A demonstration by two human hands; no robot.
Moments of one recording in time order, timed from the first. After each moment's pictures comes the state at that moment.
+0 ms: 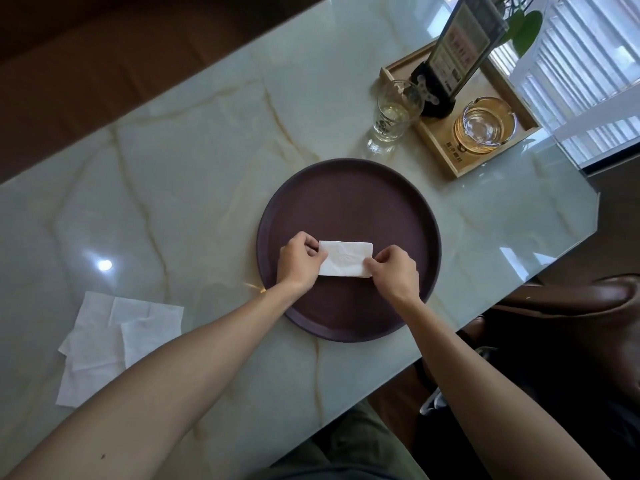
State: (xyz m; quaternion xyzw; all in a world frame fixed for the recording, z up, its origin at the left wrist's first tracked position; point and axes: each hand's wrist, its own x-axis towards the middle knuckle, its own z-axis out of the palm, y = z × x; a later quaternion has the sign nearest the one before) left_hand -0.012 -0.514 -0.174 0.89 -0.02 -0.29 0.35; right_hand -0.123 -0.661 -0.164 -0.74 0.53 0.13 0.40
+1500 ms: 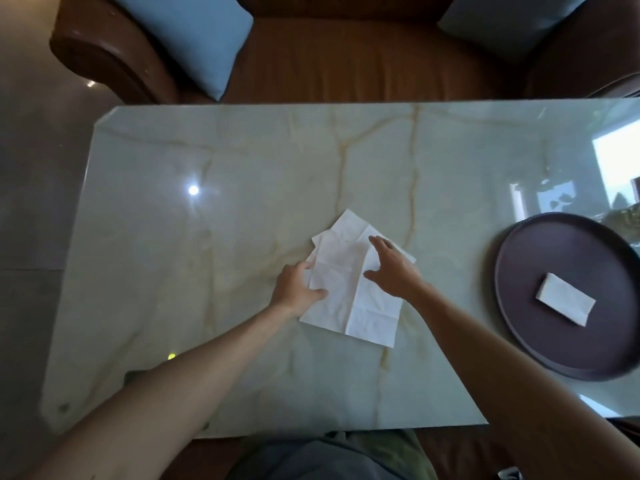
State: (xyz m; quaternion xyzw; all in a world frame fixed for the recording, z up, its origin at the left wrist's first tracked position) left_hand -0.041 -0.021 -0.141 0.87 0.14 -0.31 0.37; right_hand -0.001 -0.257 -0.144 -0.92 0.01 0.31 0.23
